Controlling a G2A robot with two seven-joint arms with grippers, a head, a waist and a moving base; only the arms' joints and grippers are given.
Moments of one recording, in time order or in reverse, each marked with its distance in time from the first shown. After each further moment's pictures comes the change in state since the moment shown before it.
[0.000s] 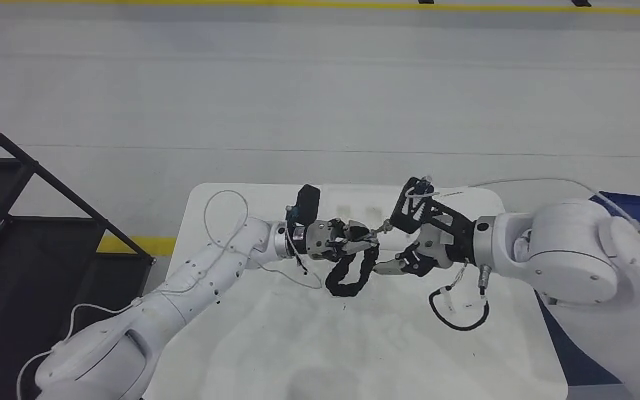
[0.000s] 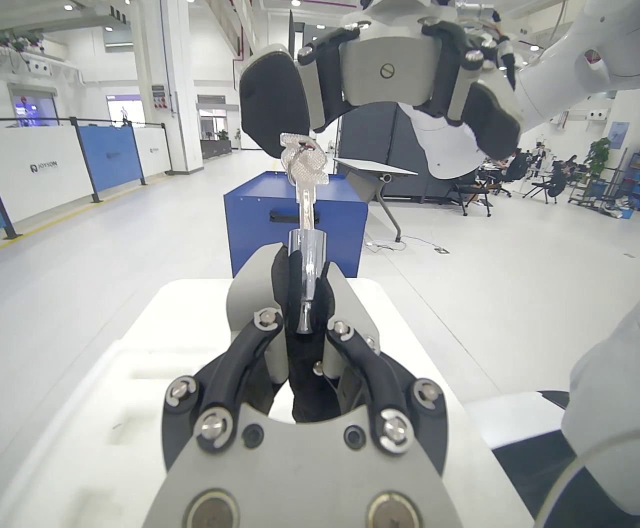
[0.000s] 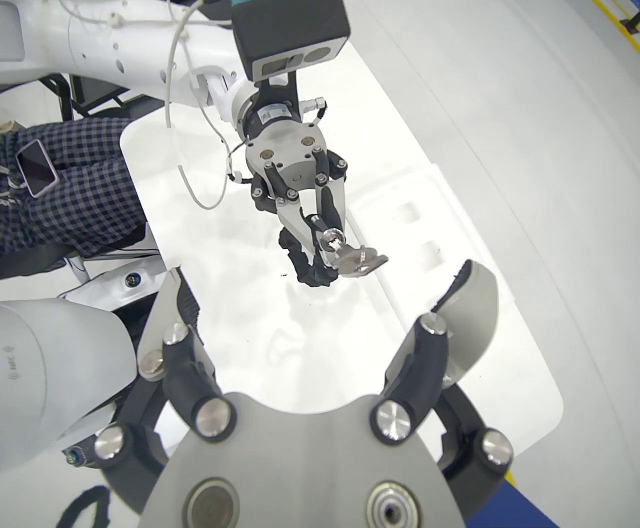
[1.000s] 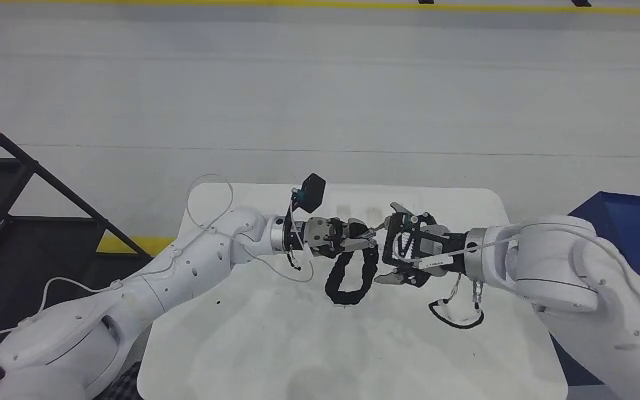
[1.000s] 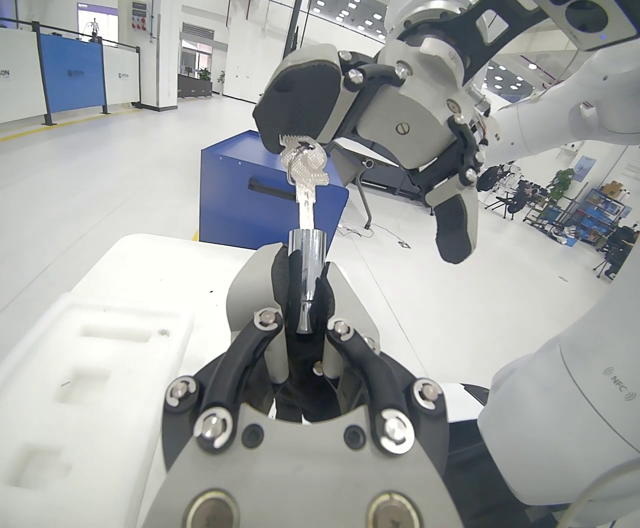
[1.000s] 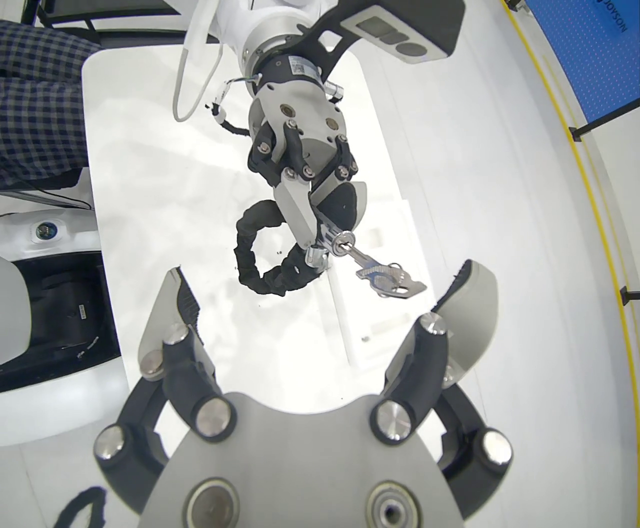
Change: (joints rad) left arm -0.154 0.102 0.216 -0.100 -0.493 0.000 -0.343; right arm -0.043 0.003 -0.036 -0.021 -0.257 -0.262 -0.133
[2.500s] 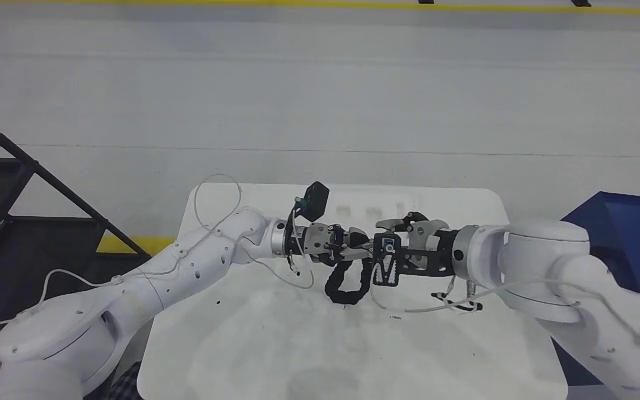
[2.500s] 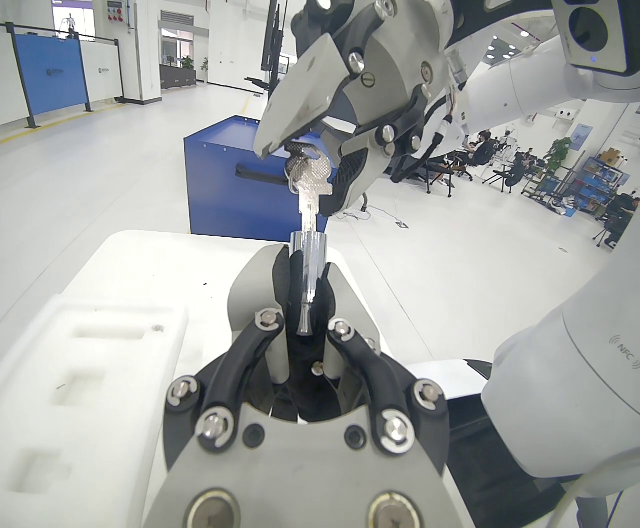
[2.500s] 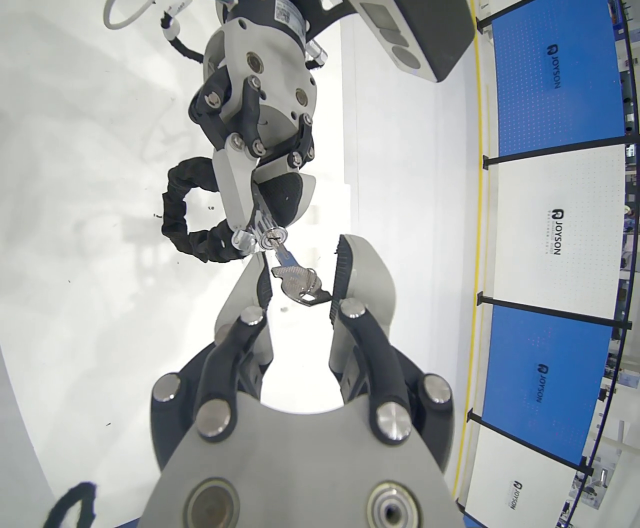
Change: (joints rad) left arm -0.051 0.007 0.093 0.009 0.120 0.000 0.131; right arm 0.067 -0.005 -0.072 -0.051 -0.327 -0.136 -0.037
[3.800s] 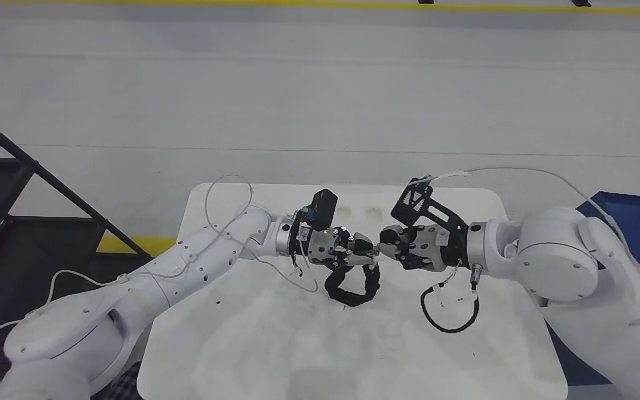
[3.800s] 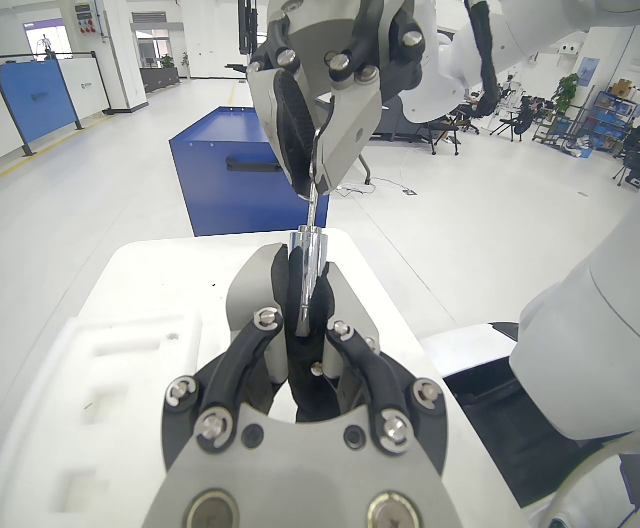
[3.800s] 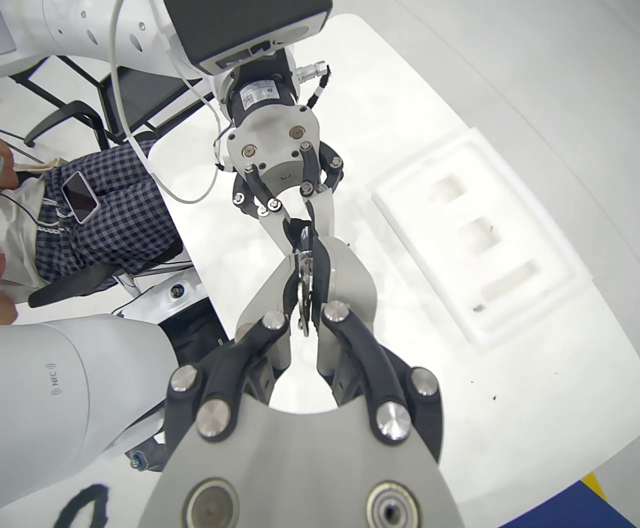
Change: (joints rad) left arm 0.019 -0.036 -0.066 0.018 0.281 0.000 0.112; right arm -0.055 -0.004 0.093 0.122 0.706 0.547 0.164
